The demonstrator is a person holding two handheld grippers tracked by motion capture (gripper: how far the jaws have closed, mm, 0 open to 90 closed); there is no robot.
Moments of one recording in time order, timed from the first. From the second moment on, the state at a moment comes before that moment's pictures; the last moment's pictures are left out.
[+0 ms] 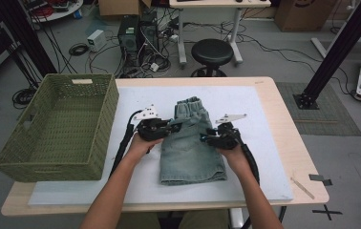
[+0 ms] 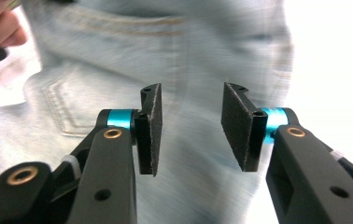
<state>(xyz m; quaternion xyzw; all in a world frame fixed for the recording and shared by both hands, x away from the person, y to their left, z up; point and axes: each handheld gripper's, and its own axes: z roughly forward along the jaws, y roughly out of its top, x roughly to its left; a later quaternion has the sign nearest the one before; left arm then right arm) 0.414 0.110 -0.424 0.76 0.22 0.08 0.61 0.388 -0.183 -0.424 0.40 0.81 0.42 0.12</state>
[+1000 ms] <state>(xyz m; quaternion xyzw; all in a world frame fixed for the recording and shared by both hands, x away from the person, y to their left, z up) 0.385 0.106 -0.436 0.80 0.15 0.10 0.58 0.435 -0.197 -0.378 0.44 0.76 0.46 0.12</state>
